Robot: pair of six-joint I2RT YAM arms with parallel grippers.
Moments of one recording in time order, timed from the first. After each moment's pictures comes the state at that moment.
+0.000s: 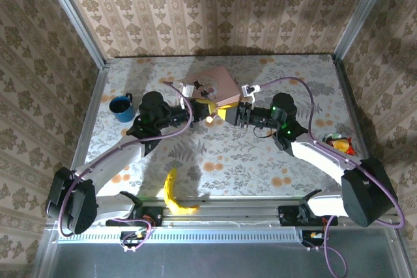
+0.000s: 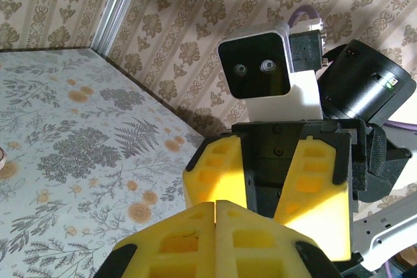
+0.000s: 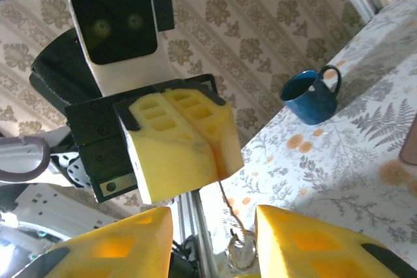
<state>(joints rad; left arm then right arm) -0.58 1.24 0.78 0.45 0.75 -0.54 0.47 1.31 0.73 0.60 -0.81 0.73</state>
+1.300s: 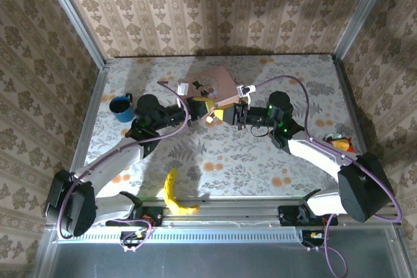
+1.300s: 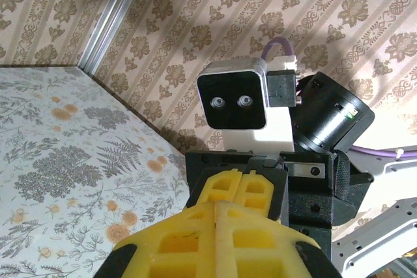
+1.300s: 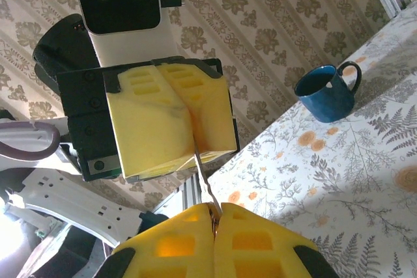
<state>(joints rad) -0.57 1.22 0.74 0.58 0.74 -0.67 0.48 1.34 0.76 0.61 -0.85 0.69</state>
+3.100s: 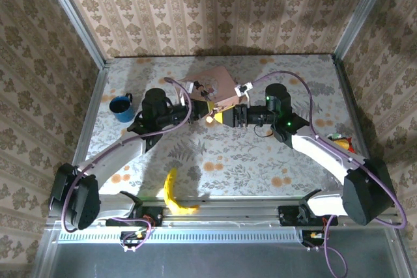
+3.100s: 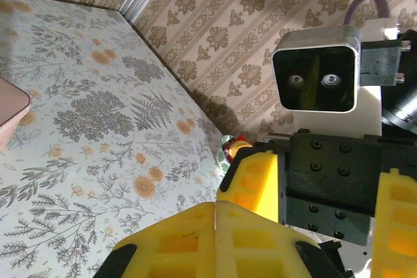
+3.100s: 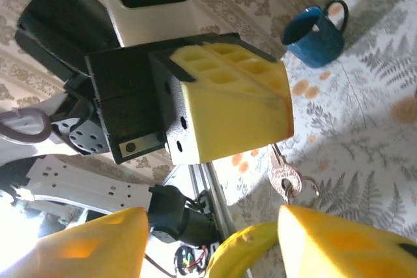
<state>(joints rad) -0.56 1.28 0.80 0.35 0.72 -0.66 0.46 1.33 0.87 0.25 -0.91 0.67</state>
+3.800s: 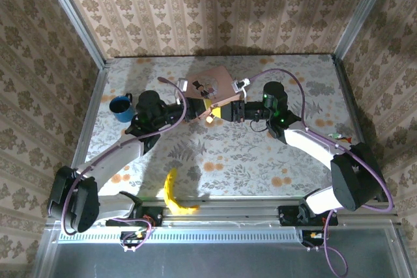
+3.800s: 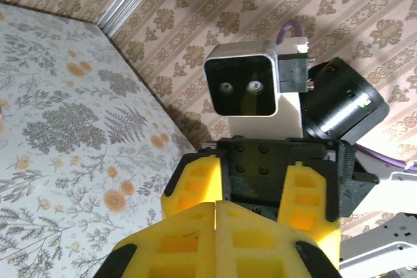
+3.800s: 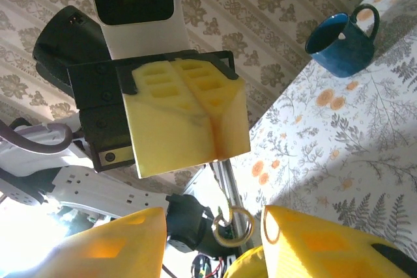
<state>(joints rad) -0.53 1.25 0.76 0.49 0.77 -0.80 0.44 1.44 0.87 0.48 -0.99 0.79</state>
